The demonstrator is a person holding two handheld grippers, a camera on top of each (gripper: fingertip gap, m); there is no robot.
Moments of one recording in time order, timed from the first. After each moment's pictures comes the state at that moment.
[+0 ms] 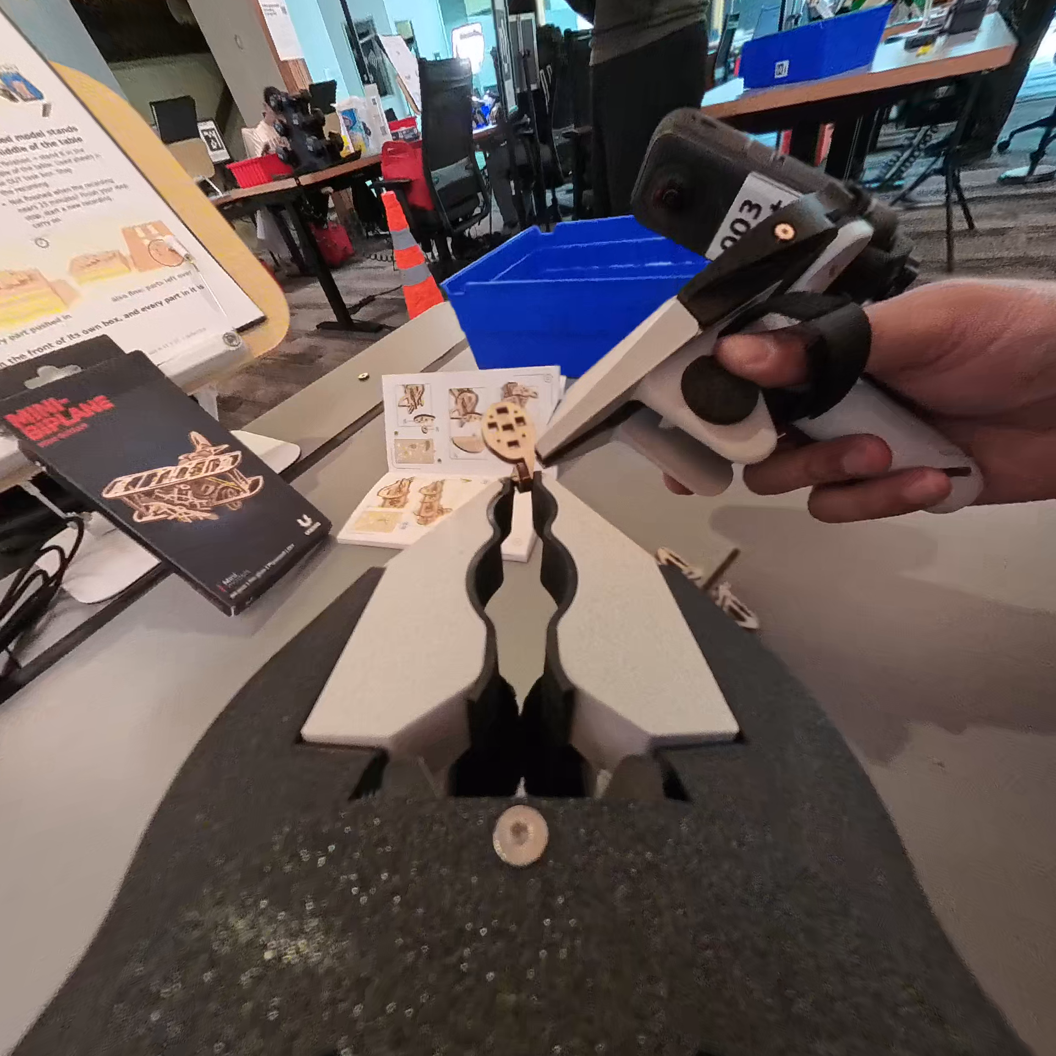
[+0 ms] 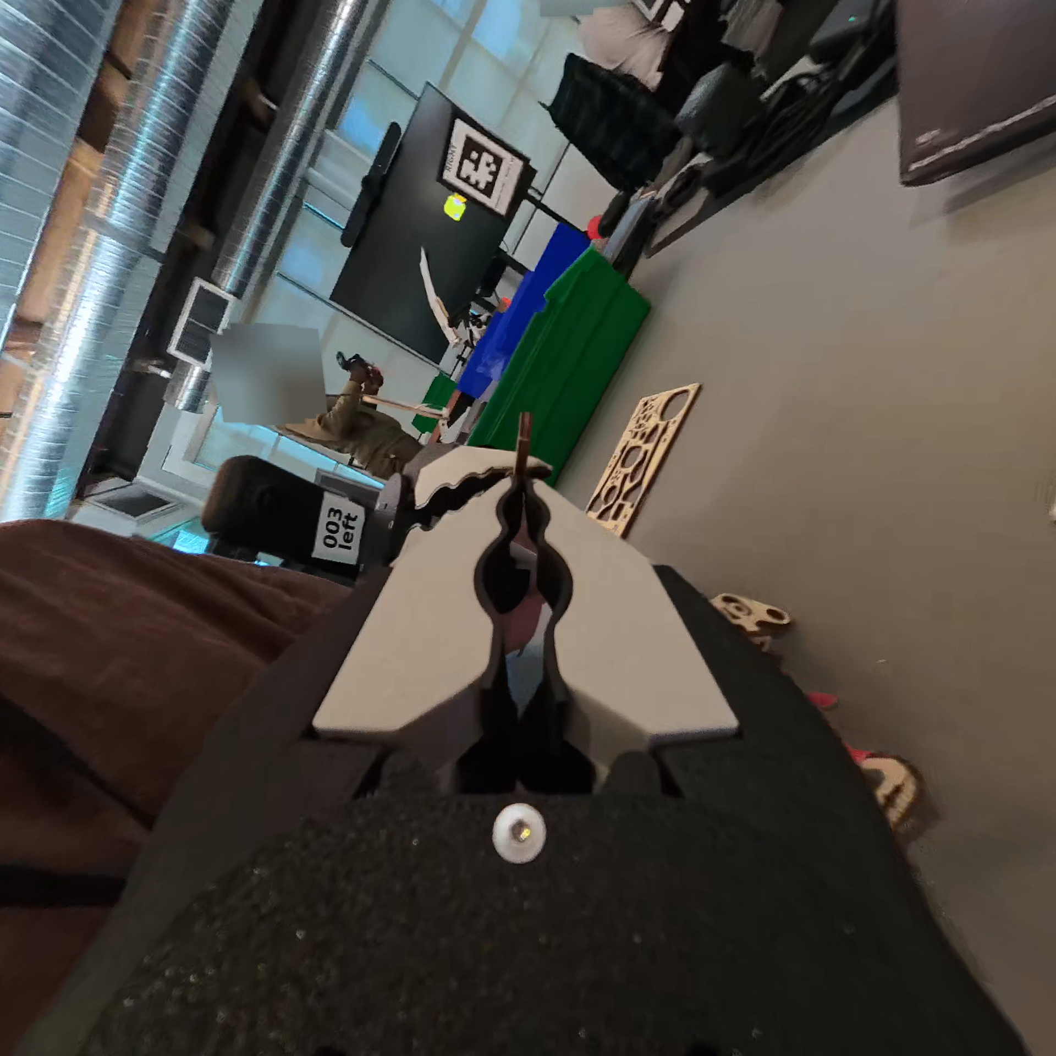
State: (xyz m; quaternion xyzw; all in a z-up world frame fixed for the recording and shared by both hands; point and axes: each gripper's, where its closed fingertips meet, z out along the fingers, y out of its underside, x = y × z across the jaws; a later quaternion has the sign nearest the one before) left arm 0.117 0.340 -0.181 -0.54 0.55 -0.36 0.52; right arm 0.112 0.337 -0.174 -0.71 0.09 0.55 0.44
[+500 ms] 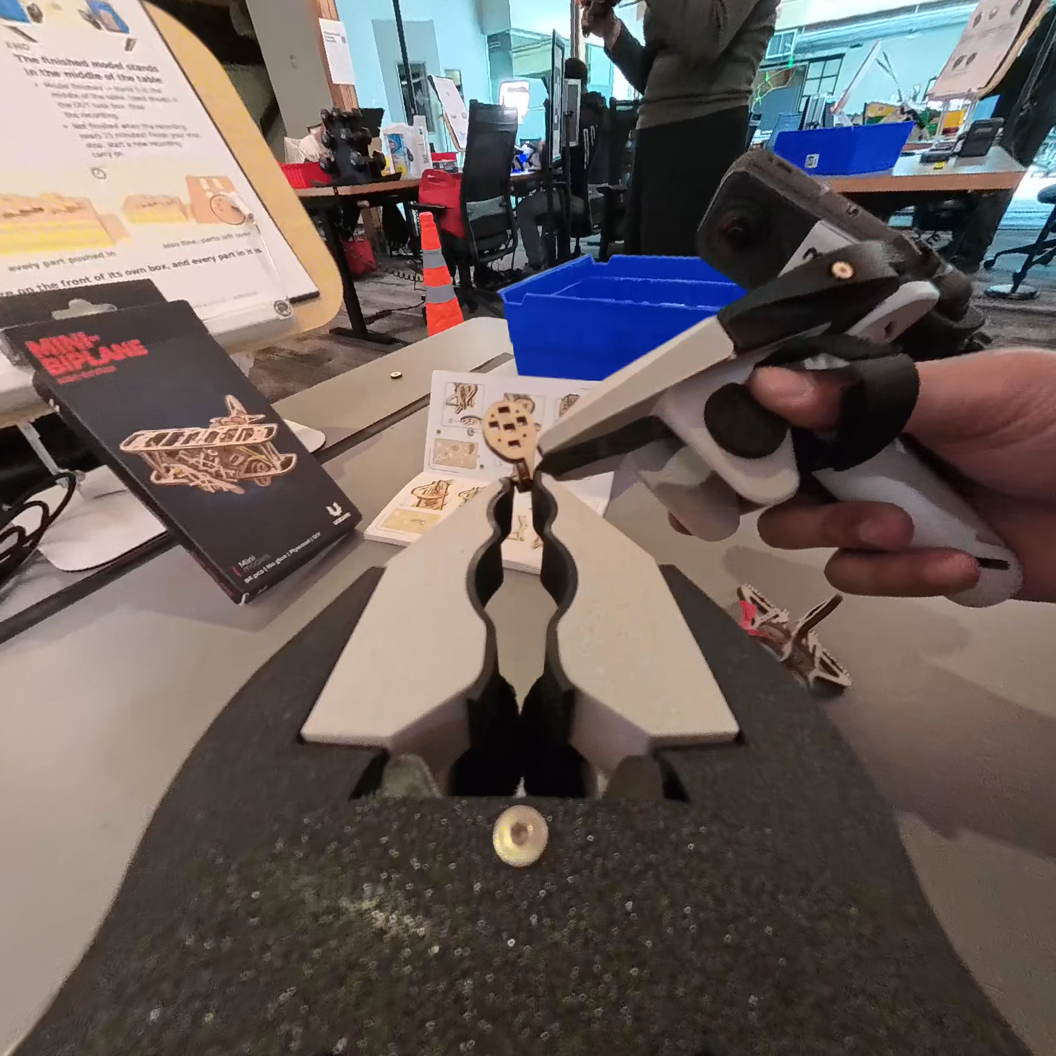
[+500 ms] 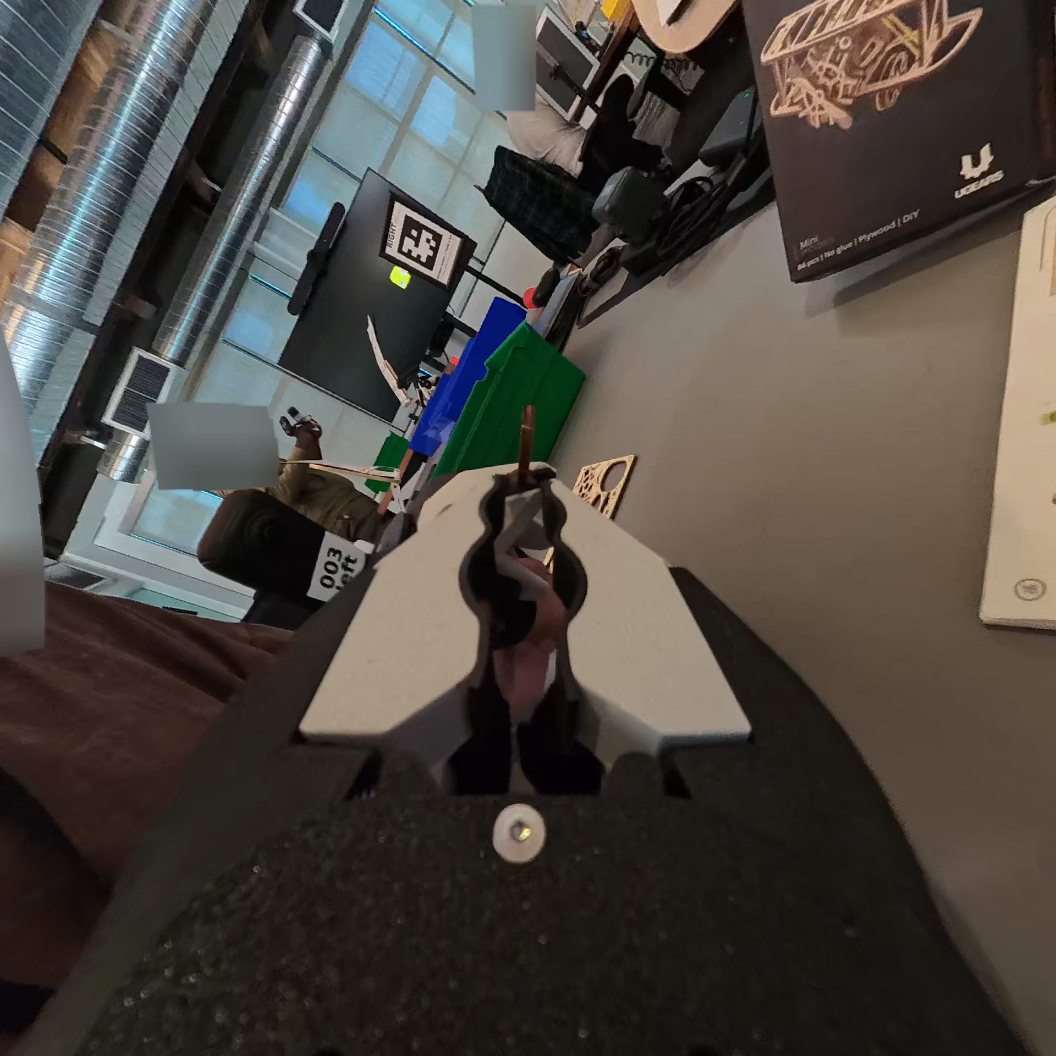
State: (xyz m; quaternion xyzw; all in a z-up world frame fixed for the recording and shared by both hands) left arm 0.127 0.390 -0.192 -0.56 0.49 -0.41 0.53; right arm 0.120 0.388 -0.184 -0.71 0.14 0.51 0.46
